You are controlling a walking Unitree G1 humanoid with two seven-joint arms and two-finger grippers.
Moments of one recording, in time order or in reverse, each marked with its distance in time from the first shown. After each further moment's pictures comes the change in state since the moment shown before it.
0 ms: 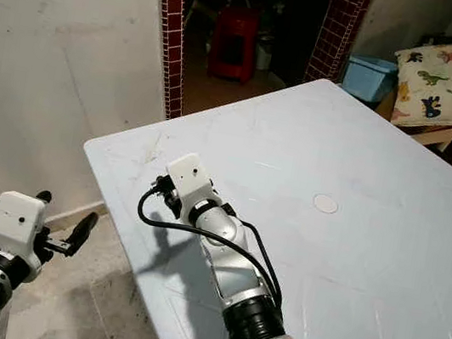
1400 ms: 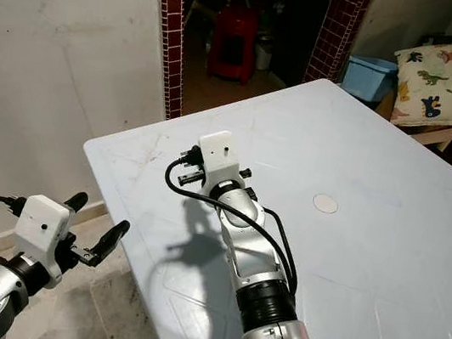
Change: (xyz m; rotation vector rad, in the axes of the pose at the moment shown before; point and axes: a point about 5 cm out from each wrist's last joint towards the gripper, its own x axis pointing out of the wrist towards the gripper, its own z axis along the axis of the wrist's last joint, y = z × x) left arm -0.003 -0.029 0.013 0.002 -0.059 -0.198; right arm -0.002 -0.040 0.021 0.095 -0.126 -0.175
